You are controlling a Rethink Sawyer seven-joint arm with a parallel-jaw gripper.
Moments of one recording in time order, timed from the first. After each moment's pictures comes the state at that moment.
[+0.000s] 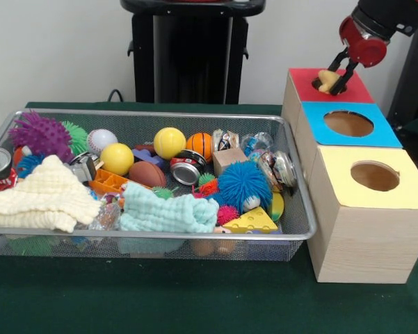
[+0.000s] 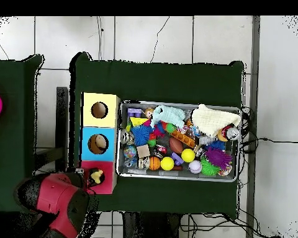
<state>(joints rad) 0.83 -0.31 -0.77 1.72 0.69 0.71 3.12</state>
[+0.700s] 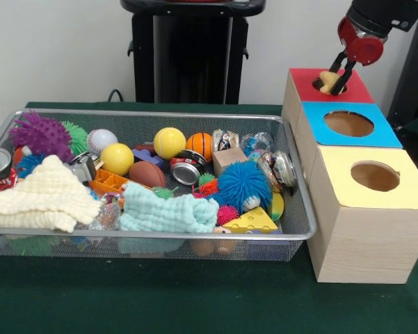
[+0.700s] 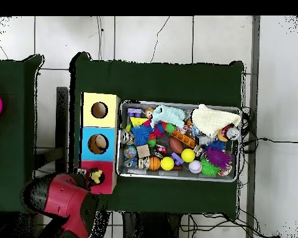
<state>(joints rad) 0.77 -0.40 -0.68 1.79 0.68 0.63 3.12</state>
